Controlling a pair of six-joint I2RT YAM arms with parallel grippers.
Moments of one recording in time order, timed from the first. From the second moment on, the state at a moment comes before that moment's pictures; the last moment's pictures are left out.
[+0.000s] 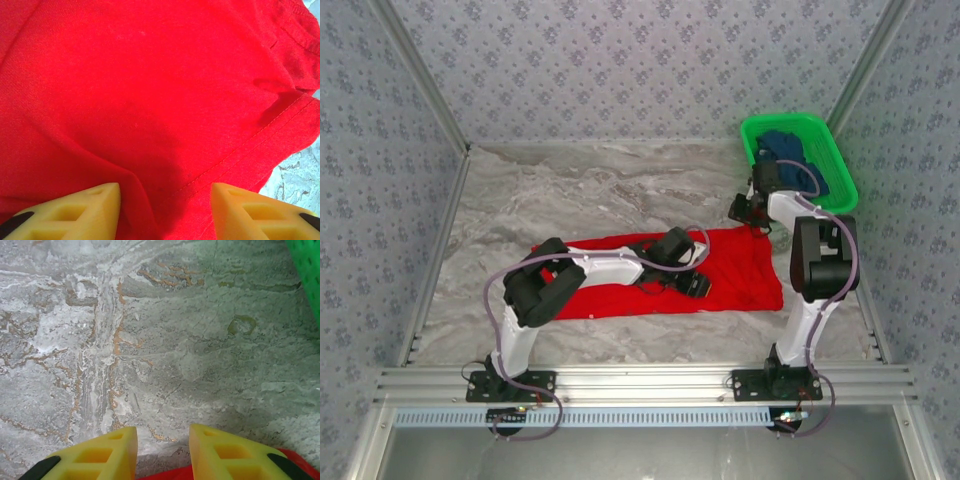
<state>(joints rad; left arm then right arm) -0.99 2.05 1.29 -0.12 0.34 -0.48 0.03 1.91 1.27 -0.44 -0.11 0.33</state>
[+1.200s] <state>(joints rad) -1.00 2.05 1.29 -0.12 0.34 -0.48 0.10 2.01 1.46 -0.65 0.15 0.34</state>
